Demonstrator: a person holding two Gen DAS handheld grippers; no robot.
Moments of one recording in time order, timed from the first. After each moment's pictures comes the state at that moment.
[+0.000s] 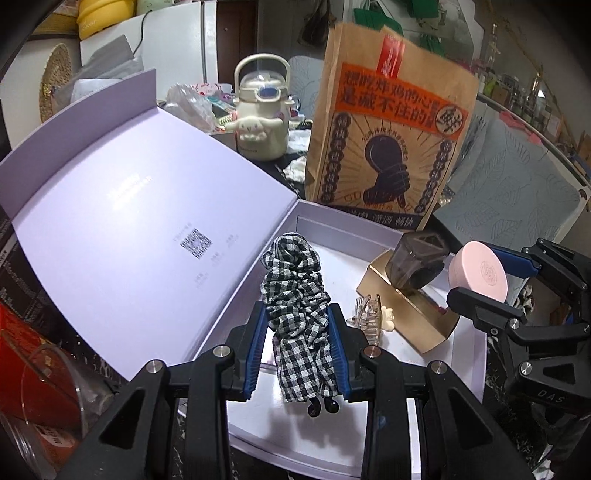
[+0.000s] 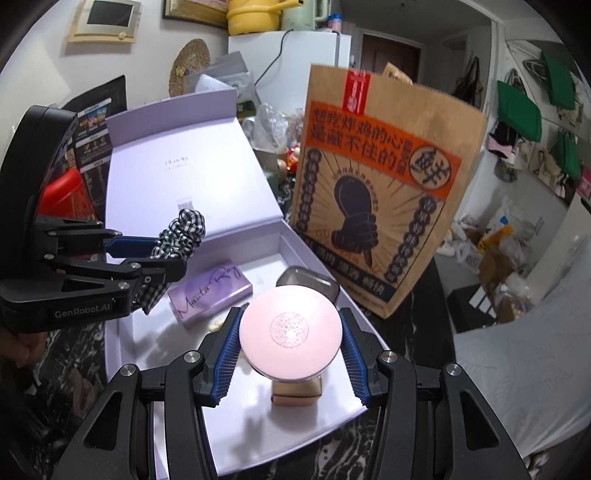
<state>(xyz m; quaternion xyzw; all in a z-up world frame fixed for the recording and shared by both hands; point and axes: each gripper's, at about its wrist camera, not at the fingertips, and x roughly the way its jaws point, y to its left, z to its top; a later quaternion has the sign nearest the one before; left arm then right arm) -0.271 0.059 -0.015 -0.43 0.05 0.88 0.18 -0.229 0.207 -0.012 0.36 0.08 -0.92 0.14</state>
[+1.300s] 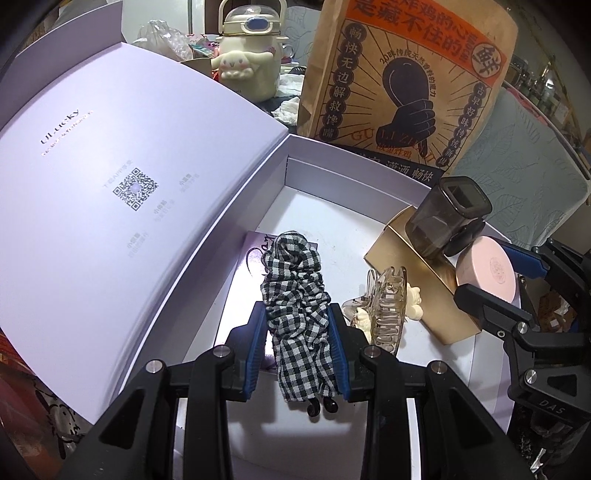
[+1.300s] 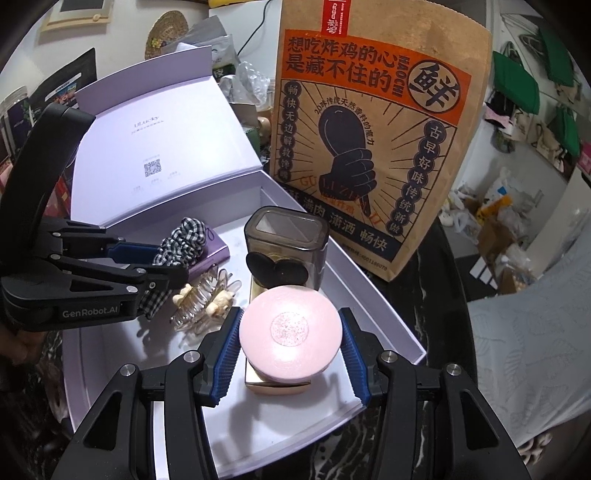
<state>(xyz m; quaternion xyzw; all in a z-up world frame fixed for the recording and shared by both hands) -0.294 0.071 -0.063 -0.50 0.05 0.84 0.19 -0.247 0.214 -0.048 0.42 0.07 -0.90 0.12</state>
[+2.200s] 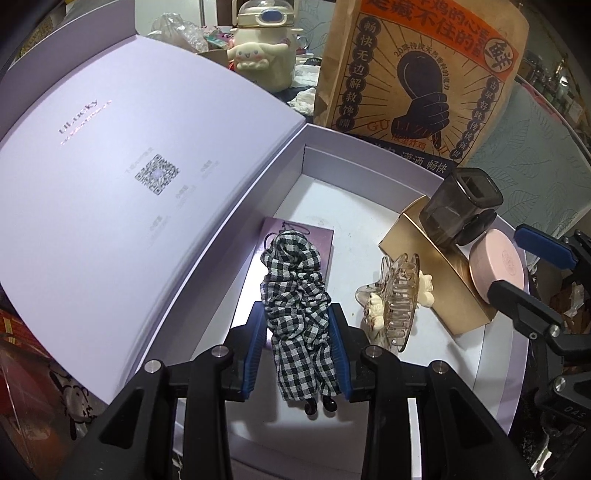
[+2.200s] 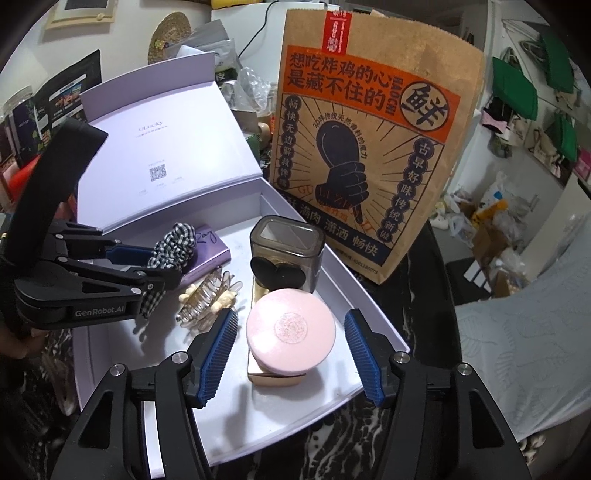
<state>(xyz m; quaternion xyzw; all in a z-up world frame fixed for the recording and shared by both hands) -0.286 0.066 -0.060 -0.52 0.05 0.84 0.16 -0.239 0.216 -0.036 0.41 0.08 -0.90 0.11</state>
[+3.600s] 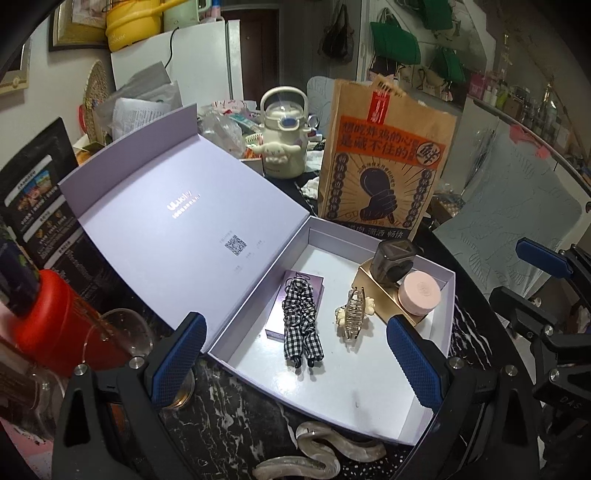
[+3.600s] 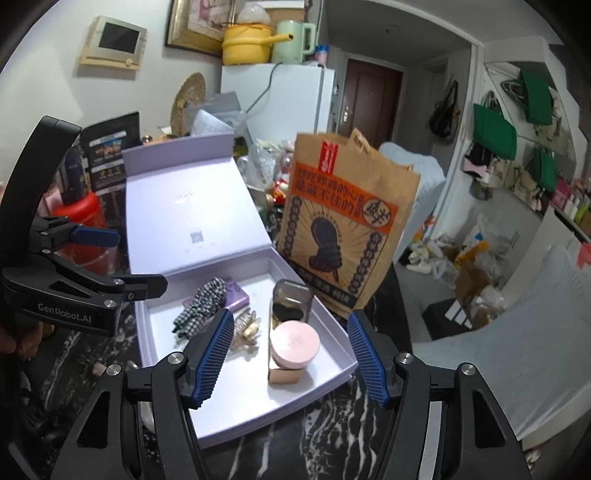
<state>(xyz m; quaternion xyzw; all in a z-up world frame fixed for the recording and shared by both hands) -0.222 0.052 0.043 -0.41 0.05 0.90 0.13 -0.167 0.212 0.049 0.31 0.09 -0.94 0.11</state>
